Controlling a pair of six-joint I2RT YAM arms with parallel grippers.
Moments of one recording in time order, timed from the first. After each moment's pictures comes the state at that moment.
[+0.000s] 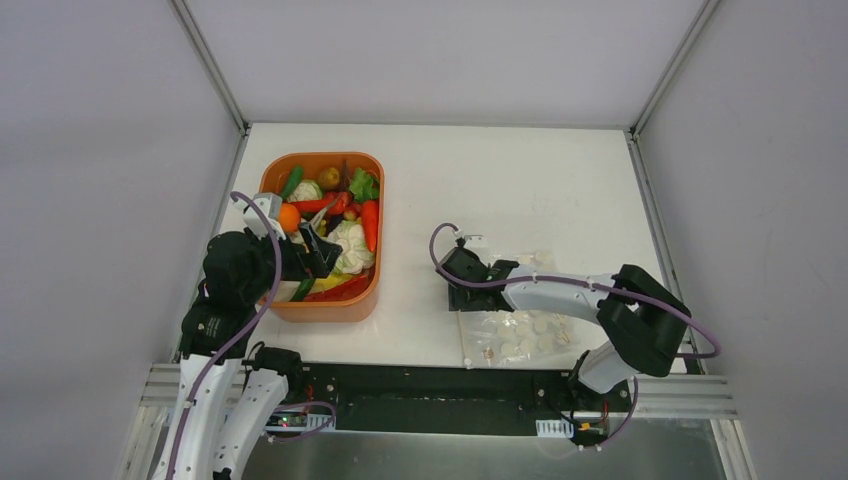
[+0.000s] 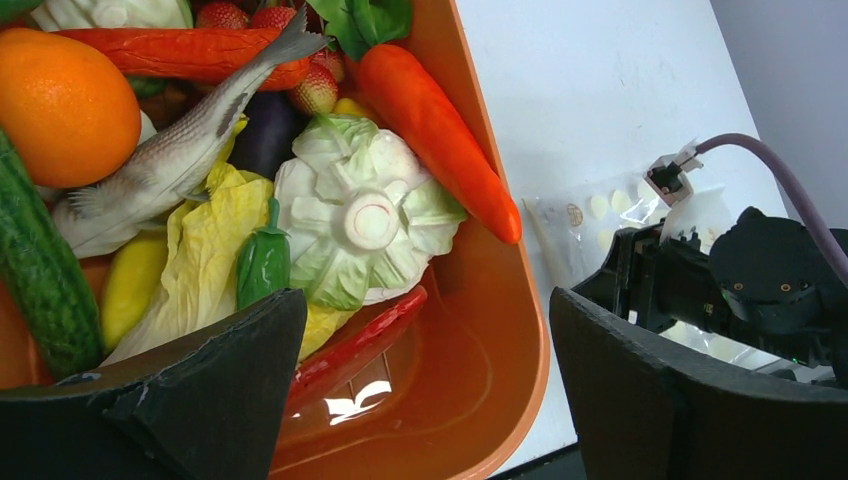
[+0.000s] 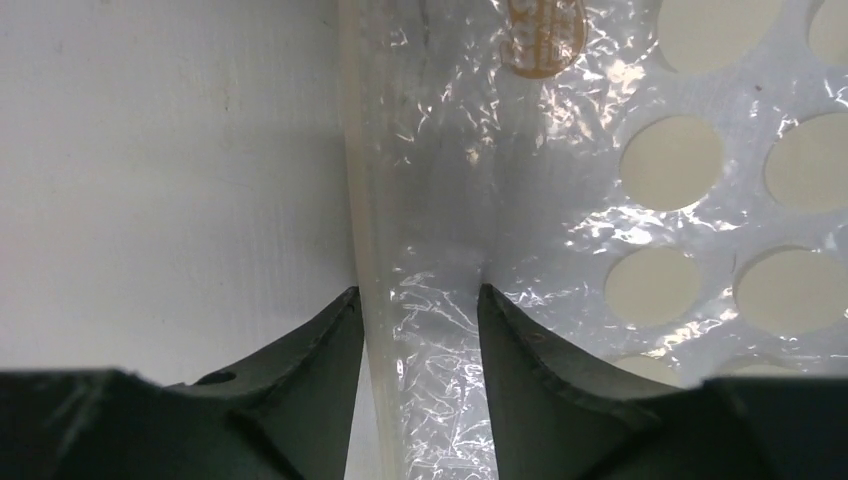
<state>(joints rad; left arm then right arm) -0.14 0.53 0.82 -0.65 0.23 -0.36 1.00 1.55 0.84 -0.46 0.32 0.84</state>
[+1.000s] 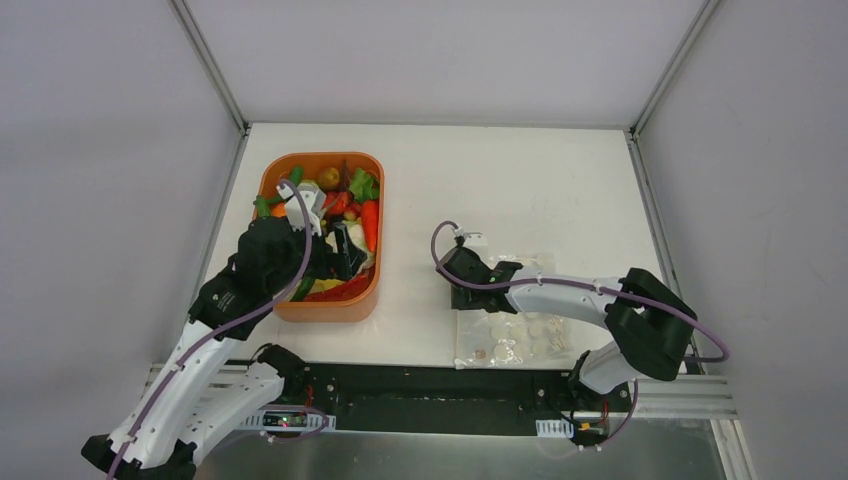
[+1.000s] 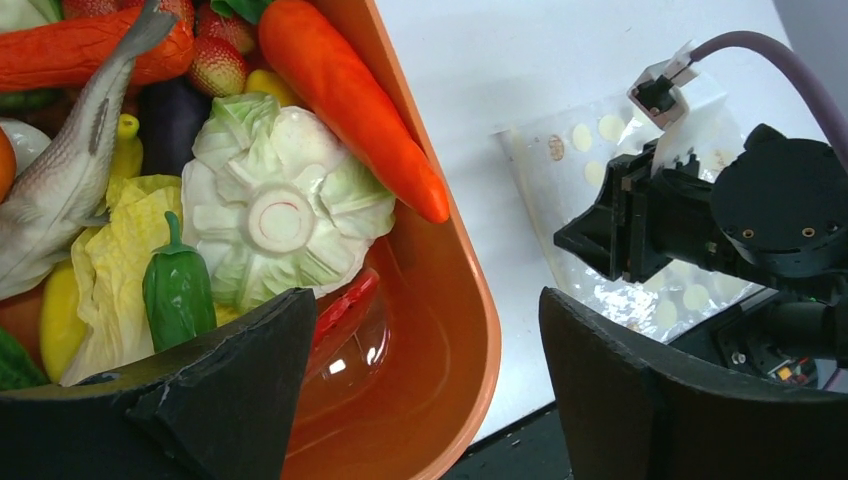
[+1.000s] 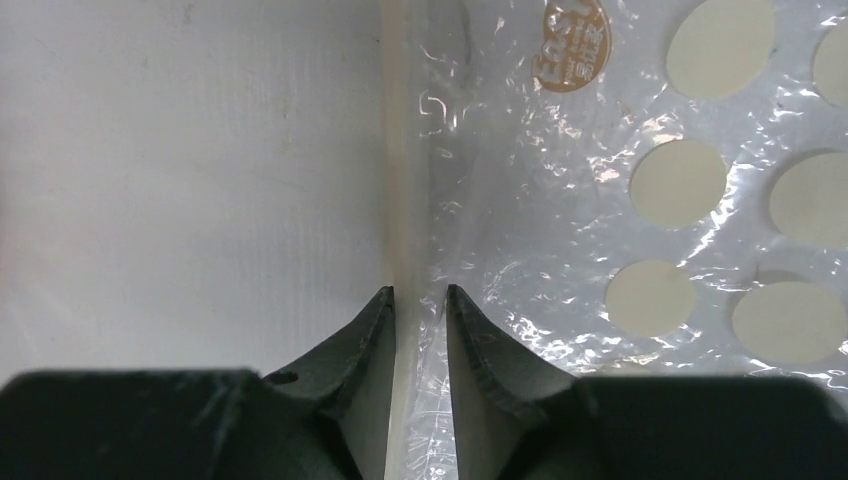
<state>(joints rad) -0.48 0.66 0.90 -0.67 0.04 -0.34 1.02 1.52 0.85 -0.42 0.33 0.84</state>
